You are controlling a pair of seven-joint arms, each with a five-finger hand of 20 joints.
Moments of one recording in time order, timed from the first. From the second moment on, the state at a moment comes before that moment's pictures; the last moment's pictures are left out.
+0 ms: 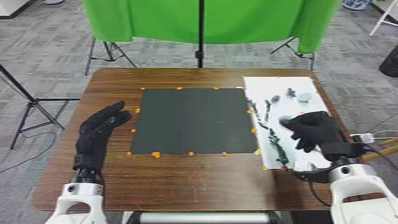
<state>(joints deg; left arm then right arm) 123.4 -71.3 -91.7 -120.6 67.0 8.1 18.3 -123.0 -69.5 98.0 -134.3 -119.6 -6.2 20.0</state>
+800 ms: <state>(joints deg) 123.5 -71.3 -91.9 -120.8 66.9 7.9 17.3 -118.9 -60.6 88.5 -123.2 -147.9 -12.4 25.2</state>
